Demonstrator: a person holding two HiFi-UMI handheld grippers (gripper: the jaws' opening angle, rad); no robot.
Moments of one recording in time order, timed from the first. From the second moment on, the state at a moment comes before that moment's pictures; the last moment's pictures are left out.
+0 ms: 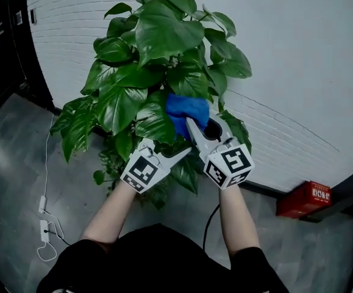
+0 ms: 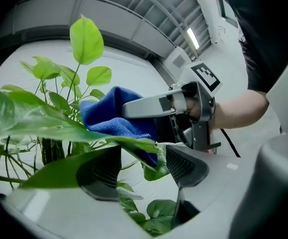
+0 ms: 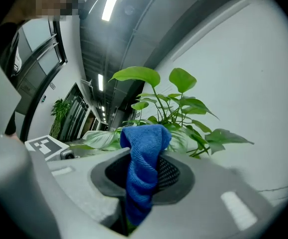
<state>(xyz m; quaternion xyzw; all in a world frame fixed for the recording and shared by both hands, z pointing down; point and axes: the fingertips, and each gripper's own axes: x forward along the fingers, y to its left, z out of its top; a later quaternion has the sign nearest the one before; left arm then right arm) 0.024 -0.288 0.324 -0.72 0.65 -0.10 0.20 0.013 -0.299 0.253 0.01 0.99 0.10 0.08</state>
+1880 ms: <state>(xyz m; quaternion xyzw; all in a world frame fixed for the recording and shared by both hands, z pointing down) 0.072 -0.250 0.435 -0.74 0.66 -0.08 0.03 0.139 -0.284 0.307 0.01 0.99 -0.06 0.10</state>
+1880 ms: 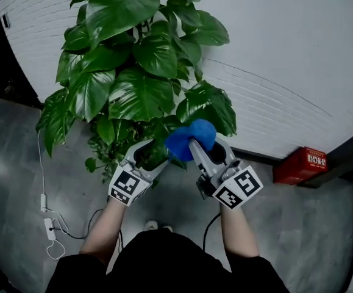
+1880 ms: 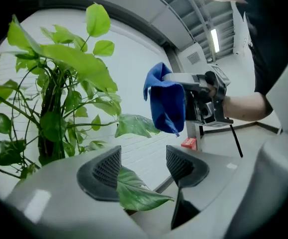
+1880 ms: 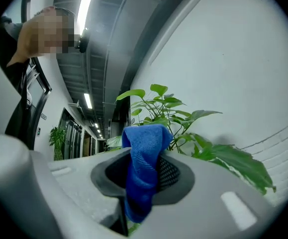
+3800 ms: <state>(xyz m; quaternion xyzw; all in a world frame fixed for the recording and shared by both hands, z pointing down) 0.062 -0.430 0.377 -0.64 0.76 -0.06 0.12 0.118 -0.468 0.239 0.12 0.99 0.08 0.07</state>
